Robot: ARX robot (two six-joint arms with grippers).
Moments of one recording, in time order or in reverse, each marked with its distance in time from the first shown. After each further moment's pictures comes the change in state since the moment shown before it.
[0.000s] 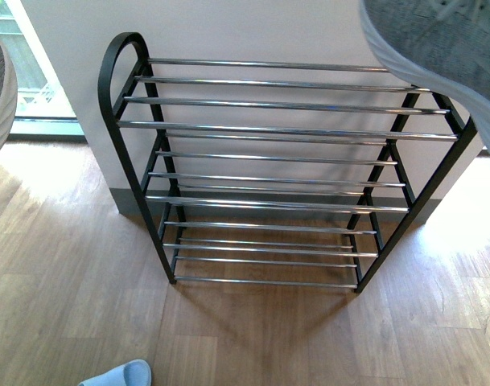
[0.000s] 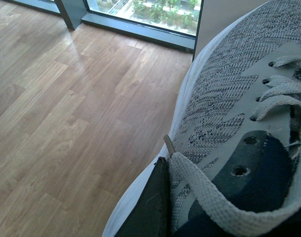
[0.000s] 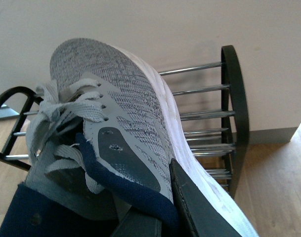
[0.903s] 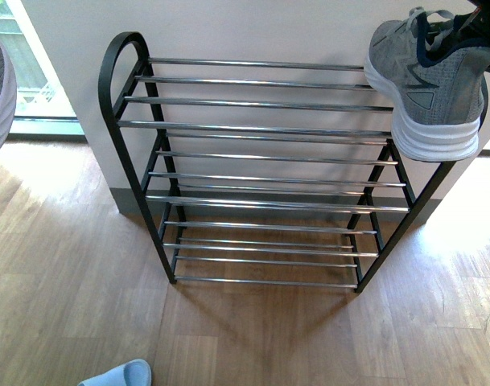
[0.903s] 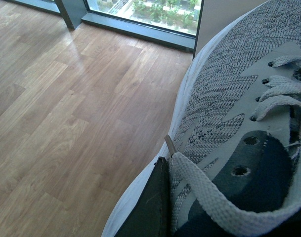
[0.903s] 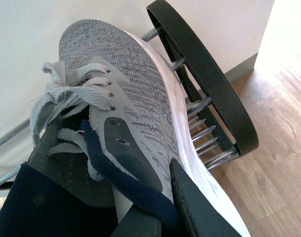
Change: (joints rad) left arm 0.000 0.000 0.000 0.000 0.000 0.000; right arm 0.044 0.508 0.456 -0.241 0.304 0.364
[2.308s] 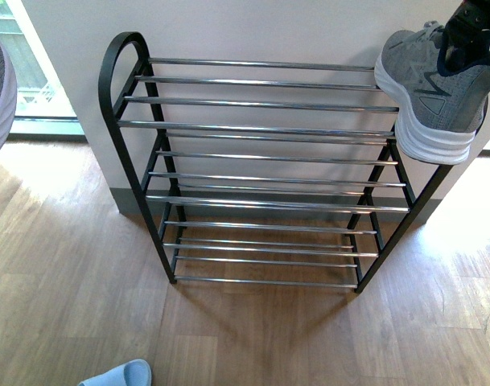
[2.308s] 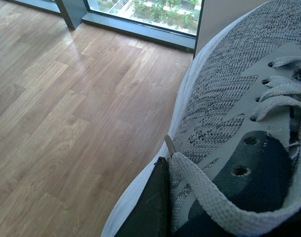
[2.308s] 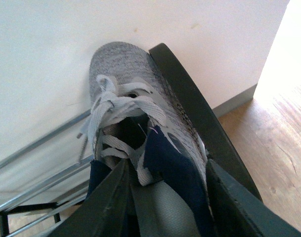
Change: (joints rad) left arm 0.000 0.000 0.000 0.000 0.000 0.000; right arm -0.047 0.091 0.073 0.111 -0.011 -0.102
